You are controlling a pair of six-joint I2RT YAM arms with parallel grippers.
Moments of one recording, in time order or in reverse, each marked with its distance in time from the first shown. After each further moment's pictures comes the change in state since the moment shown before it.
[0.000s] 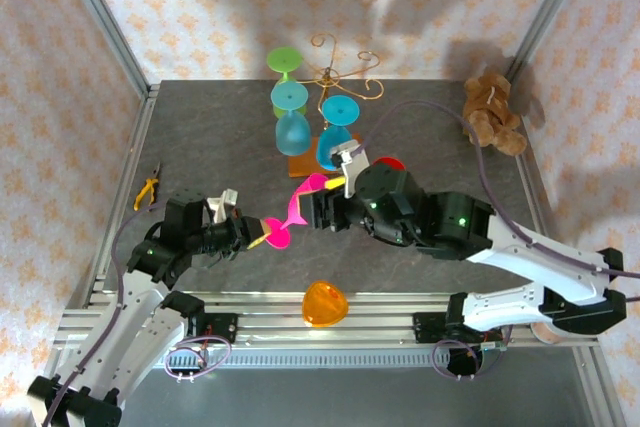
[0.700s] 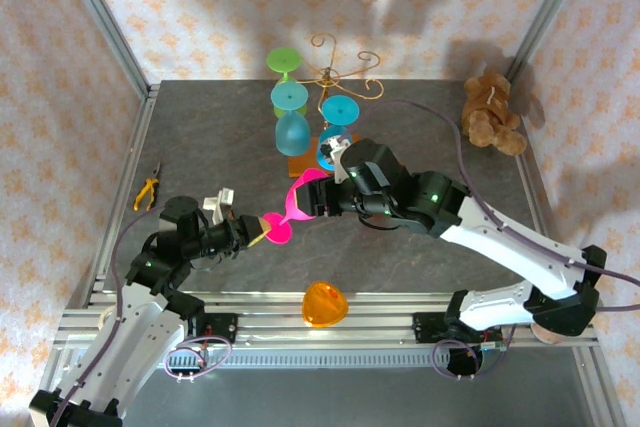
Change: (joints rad) left arm 0.000 -0.090 -0.077 0.141 0.000 -0.068; right arm -0.167 0.107 -0.010 -0.007 -0.292 0.032
